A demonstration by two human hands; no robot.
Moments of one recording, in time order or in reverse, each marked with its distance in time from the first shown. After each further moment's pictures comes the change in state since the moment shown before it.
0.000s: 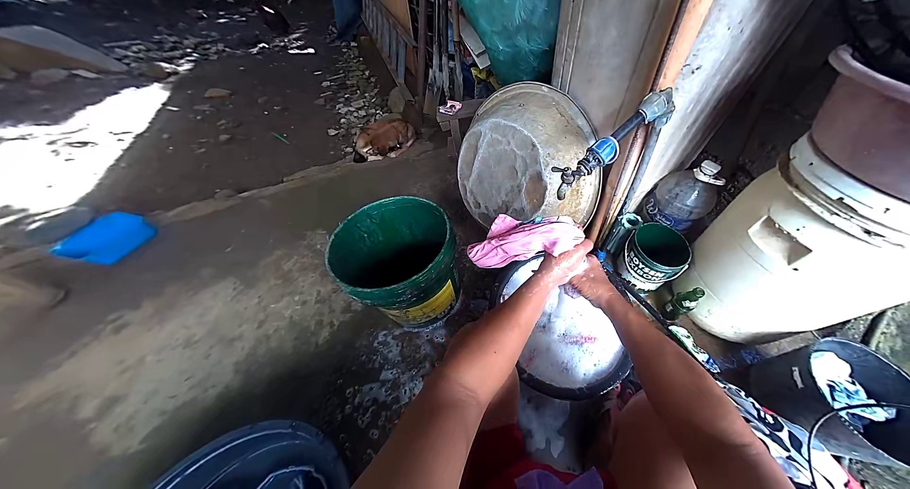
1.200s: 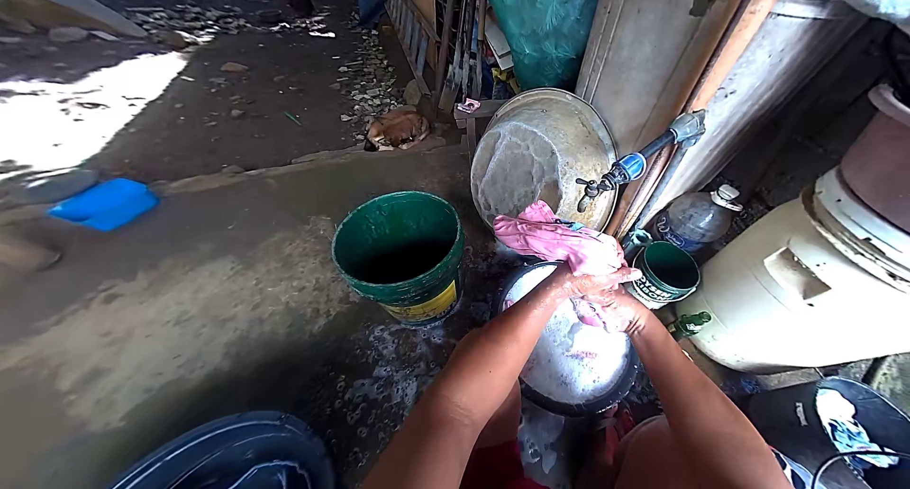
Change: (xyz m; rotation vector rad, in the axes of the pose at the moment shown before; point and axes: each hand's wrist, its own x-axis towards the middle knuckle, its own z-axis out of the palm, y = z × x) left_hand 0.004 0.016 -0.017 -0.063 -0.395 0.315; right_hand -0.017 -0.011 -0.020 0.704 -0.493 0.006
